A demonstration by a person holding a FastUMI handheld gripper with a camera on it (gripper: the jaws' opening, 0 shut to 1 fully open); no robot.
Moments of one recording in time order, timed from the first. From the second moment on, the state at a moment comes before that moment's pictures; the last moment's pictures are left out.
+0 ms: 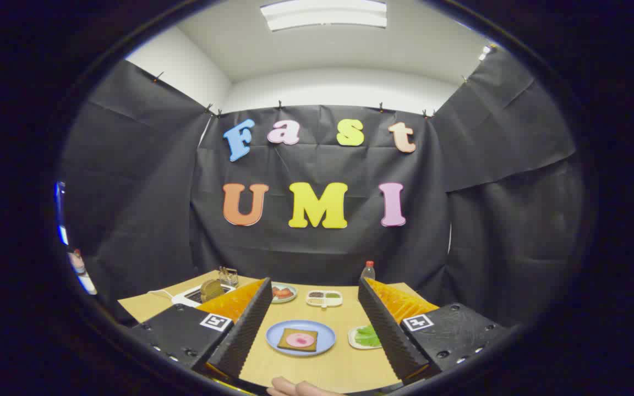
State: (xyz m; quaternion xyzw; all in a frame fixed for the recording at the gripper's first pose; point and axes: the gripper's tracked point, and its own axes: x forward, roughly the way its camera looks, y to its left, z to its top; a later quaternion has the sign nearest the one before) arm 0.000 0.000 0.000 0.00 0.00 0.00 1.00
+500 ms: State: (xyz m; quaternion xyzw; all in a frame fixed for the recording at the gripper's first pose) arm 0.018 -0.011 -0.026 0.00 0.02 -0.01 1.00
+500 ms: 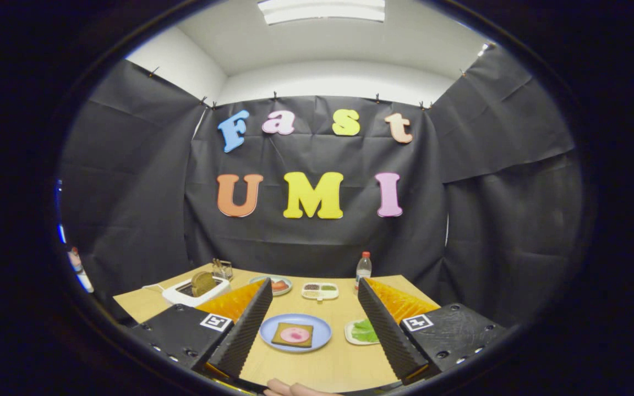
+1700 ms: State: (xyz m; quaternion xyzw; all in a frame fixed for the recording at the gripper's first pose) arm 0.172 -0.202 -0.177 0.01 0.17 -0.10 0.98
